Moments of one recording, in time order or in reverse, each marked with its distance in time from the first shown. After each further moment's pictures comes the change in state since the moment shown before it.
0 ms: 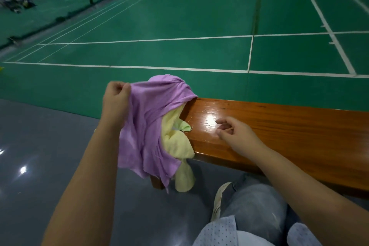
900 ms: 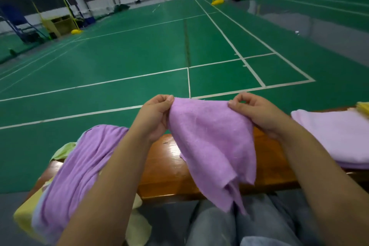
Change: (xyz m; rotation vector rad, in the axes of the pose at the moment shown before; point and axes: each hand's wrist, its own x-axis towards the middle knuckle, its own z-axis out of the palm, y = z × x) left_hand -0.091 0.161 0.180 -0.626 -0.847 -0.205; right_hand -0.055 -0.003 -0.214 0.450 0.268 -0.066
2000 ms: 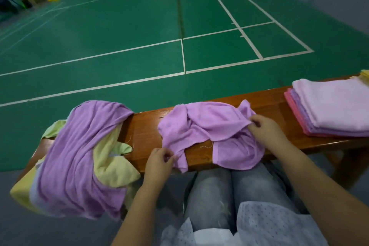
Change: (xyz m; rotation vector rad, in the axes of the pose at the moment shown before) left_hand -0.059 -0.196 -0.074 0.984 0.159 -0.102; right_hand -0.033 0.135 -0.008 -0.733 0.252 0.302
